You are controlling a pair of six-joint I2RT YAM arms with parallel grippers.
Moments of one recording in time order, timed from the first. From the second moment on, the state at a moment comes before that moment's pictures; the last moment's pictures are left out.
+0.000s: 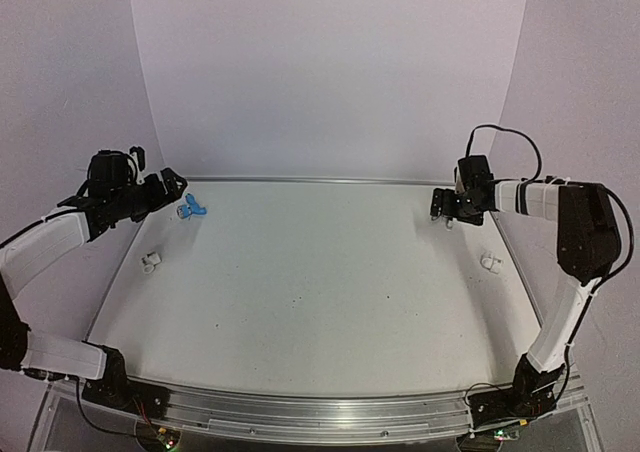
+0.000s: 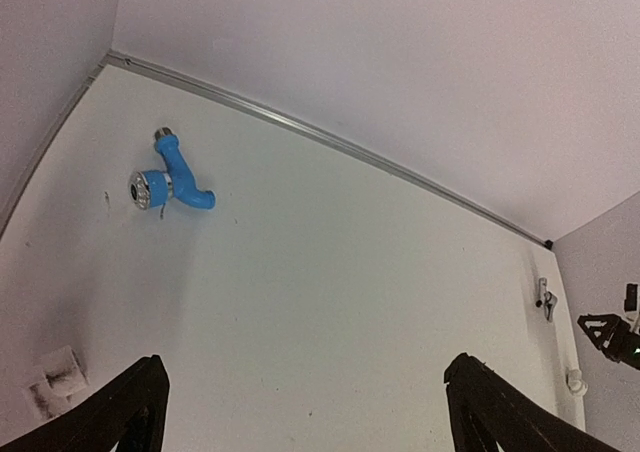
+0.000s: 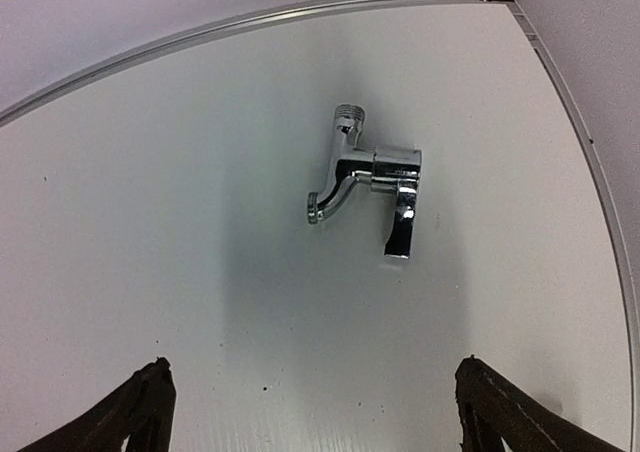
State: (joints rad) left arm -0.14 1.18 0.89 -0.16 0.14 -0.51; right arm 0.17 1.86 1.30 -0.25 0.11 0.31
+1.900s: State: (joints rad) left arm -0.14 1.16 0.88 -0.13 0.34 -0.58; right arm 0.13 2.37 1.79 -0.41 0.23 0.33
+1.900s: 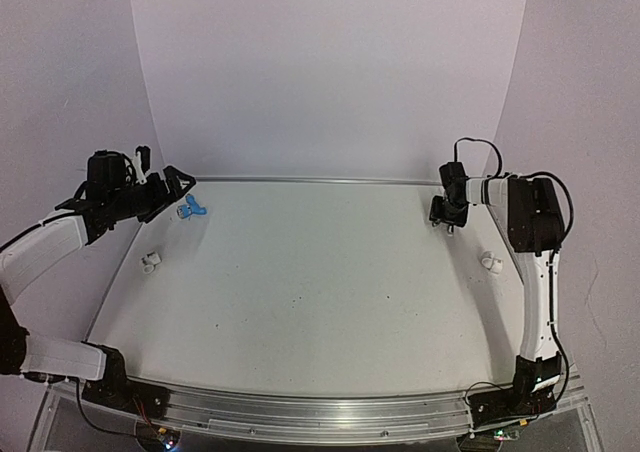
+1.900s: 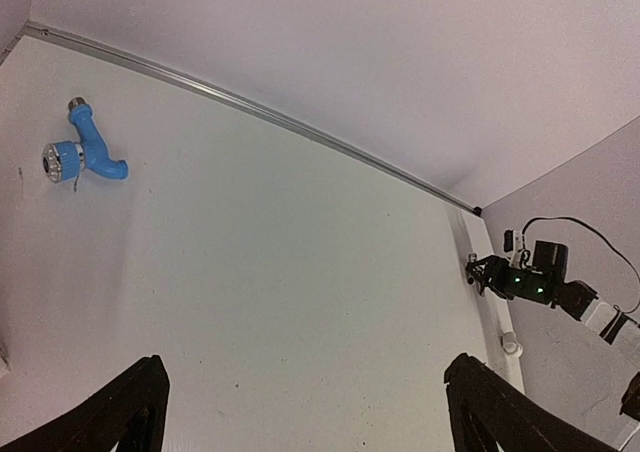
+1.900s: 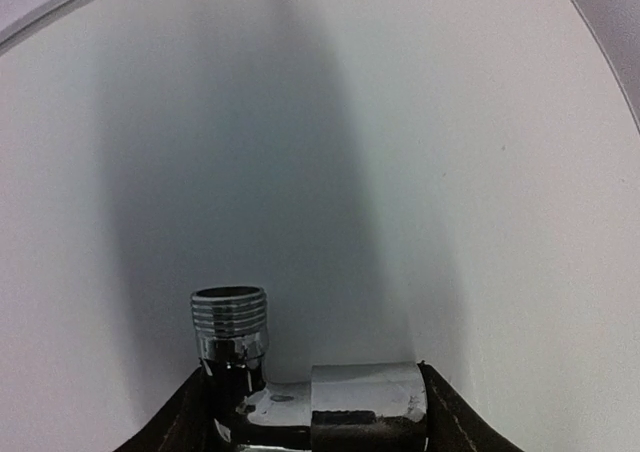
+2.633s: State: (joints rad) left arm -0.50 1.63 0.95 0.07 0.68 -0.77; right arm 0.70 1.71 1.05 -0.06 -0.32 -0.21
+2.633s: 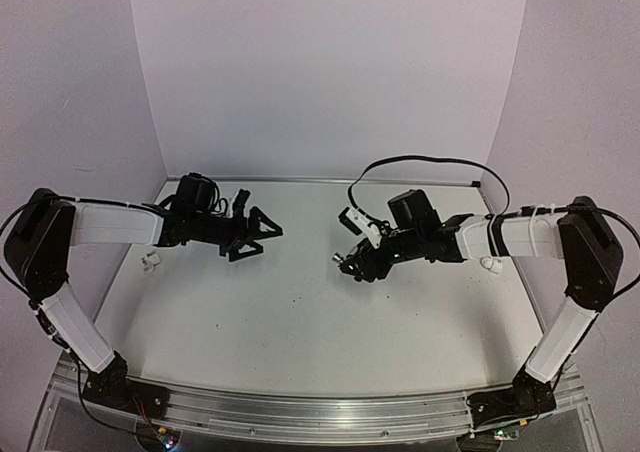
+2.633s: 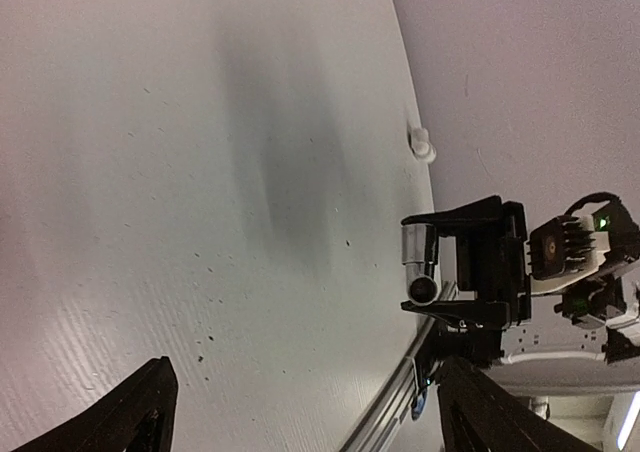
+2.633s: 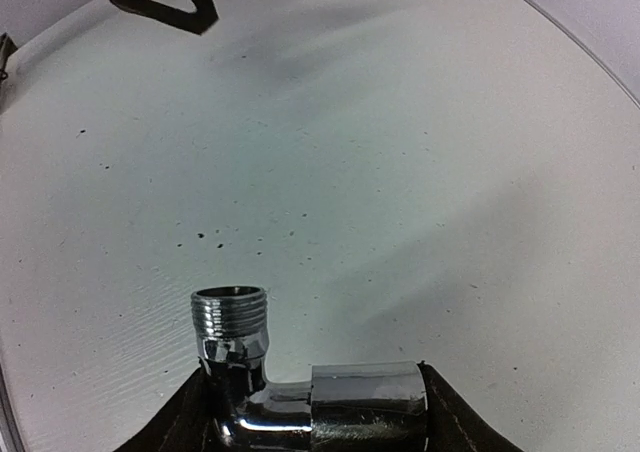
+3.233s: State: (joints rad) left arm -0.74 1.84 1.09 0.14 0.84 -0.77; right arm 0.85 1.69 1.00 -0.04 -0.22 -0.27
